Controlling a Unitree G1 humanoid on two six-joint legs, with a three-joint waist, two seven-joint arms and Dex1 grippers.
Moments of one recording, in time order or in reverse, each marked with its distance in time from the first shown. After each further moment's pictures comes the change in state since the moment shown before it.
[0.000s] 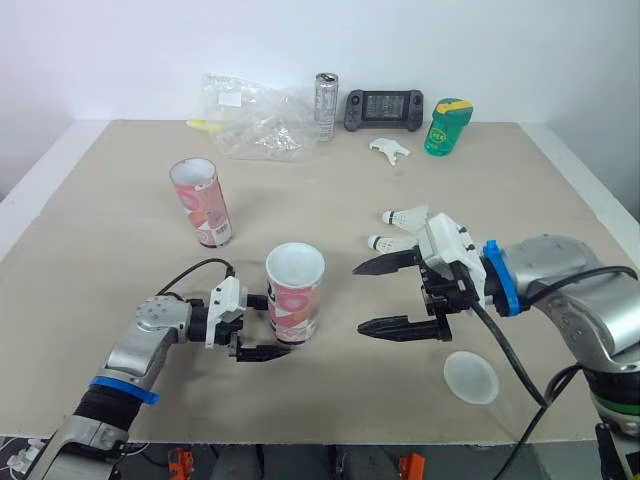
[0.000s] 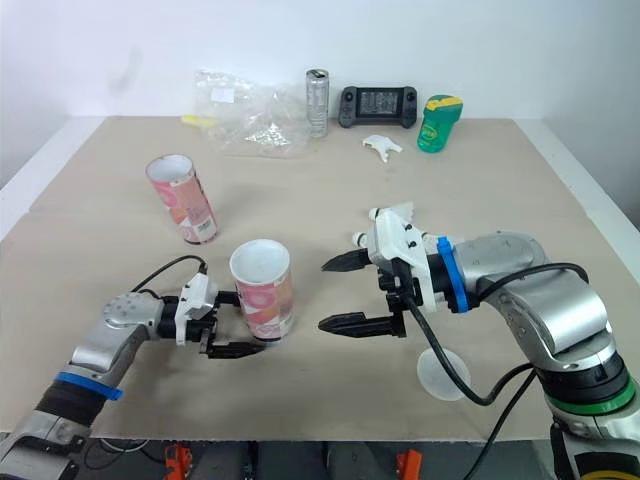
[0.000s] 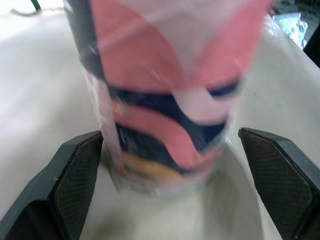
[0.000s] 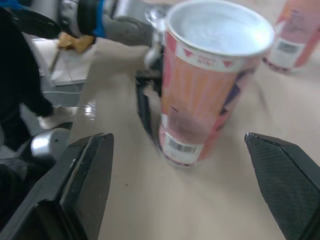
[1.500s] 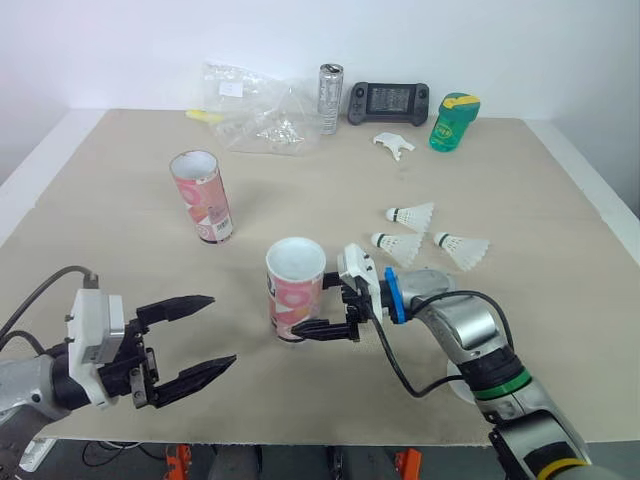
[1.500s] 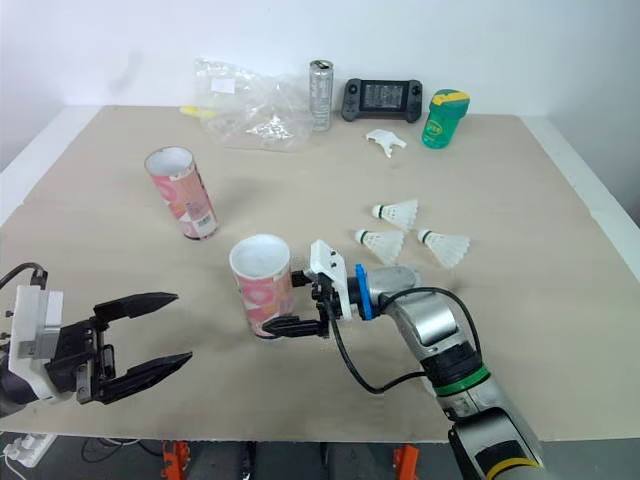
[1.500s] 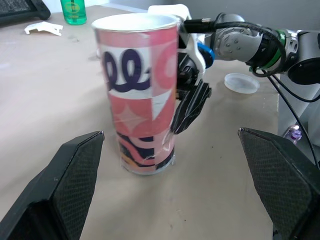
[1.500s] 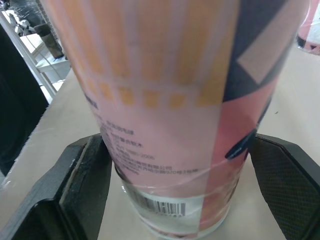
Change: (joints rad) left arm 0.648 0.188 0.650 -0.879 -0.518 0.389 0.342; right arm -0.067 0.452 0.275 0.507 -0.278 -0.337 0.015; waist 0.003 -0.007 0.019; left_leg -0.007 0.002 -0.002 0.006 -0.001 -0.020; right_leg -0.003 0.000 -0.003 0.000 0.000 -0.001
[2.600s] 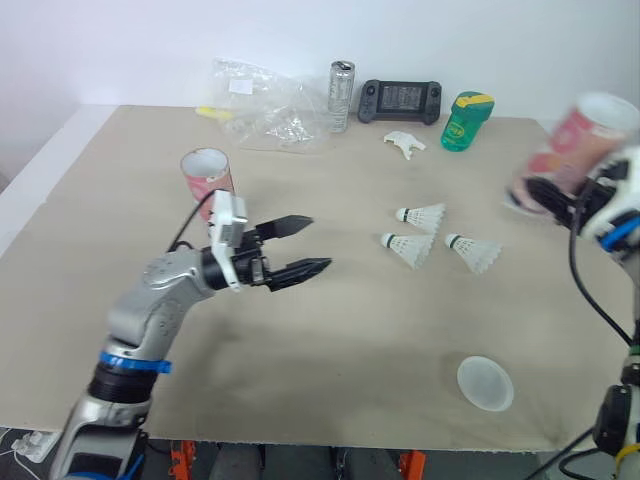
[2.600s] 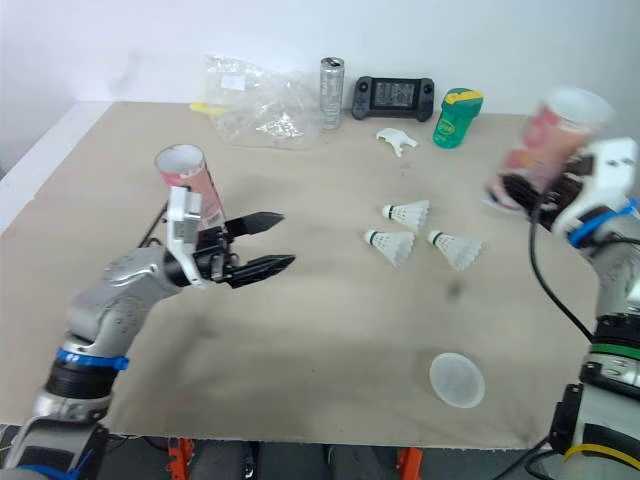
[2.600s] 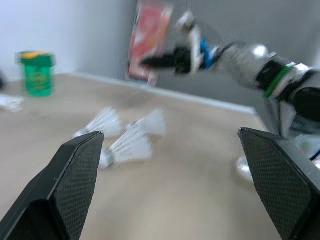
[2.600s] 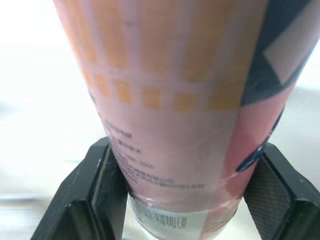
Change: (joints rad) left arm -0.837 -0.366 -0.552 0.597 0.179 -0.018 -0.019; right arm -0.089 -0.467 -0.768 0.634 -0.008 -0.052 -0.535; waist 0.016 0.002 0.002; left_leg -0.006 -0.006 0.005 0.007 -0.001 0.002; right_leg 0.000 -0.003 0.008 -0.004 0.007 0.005
